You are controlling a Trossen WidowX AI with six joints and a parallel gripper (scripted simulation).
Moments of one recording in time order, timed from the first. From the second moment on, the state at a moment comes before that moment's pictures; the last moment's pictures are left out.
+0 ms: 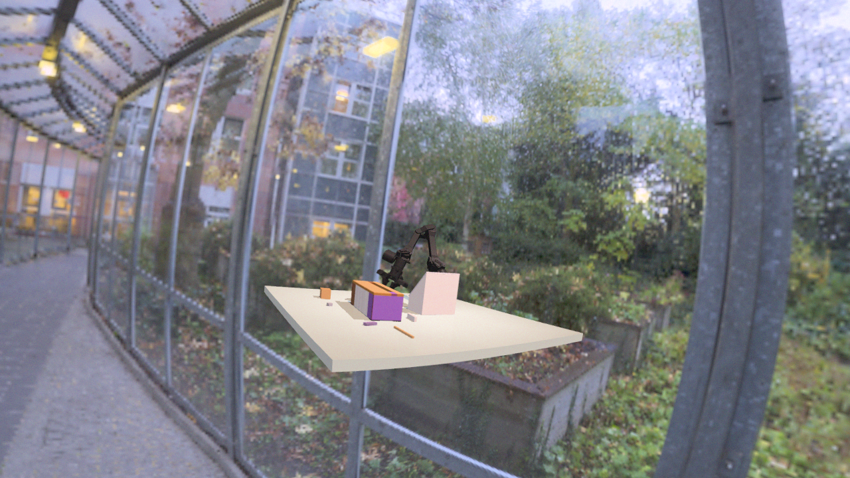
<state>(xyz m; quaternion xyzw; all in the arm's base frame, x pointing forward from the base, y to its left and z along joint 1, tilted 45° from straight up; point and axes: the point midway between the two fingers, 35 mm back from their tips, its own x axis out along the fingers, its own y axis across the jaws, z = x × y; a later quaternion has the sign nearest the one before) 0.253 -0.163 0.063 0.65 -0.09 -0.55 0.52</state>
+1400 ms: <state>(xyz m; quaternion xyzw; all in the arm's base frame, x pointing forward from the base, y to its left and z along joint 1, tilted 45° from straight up) 0.246 -0.132 0.070 0.06 0.33 -0.45 0.82</state>
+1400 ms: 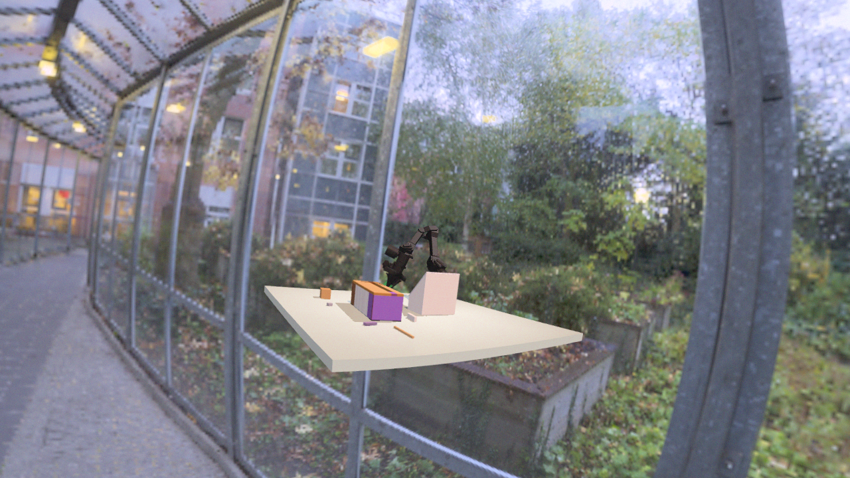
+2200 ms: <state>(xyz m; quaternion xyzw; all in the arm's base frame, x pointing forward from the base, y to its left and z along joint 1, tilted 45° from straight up) 0.240 -0.116 0.077 -0.33 0.50 -0.27 0.76</state>
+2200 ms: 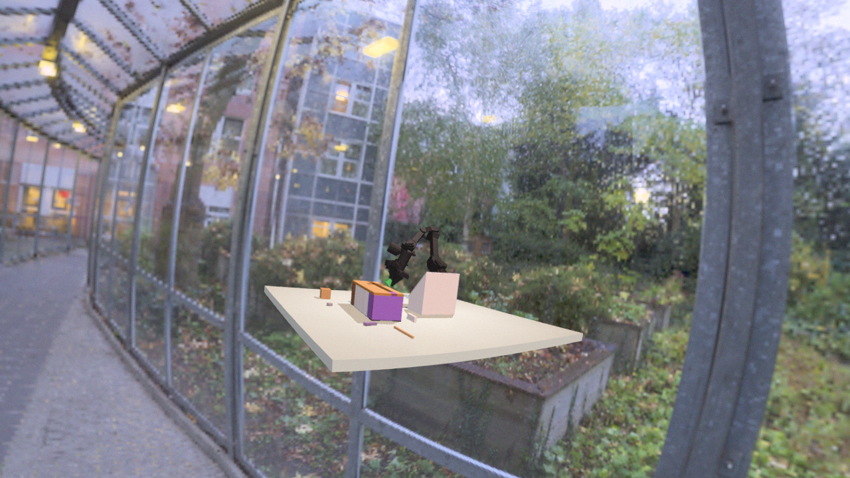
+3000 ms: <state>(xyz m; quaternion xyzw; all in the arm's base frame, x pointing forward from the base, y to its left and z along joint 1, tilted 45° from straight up) 0.234 -0.102 0.085 -0.64 0.56 -0.03 0.52</state>
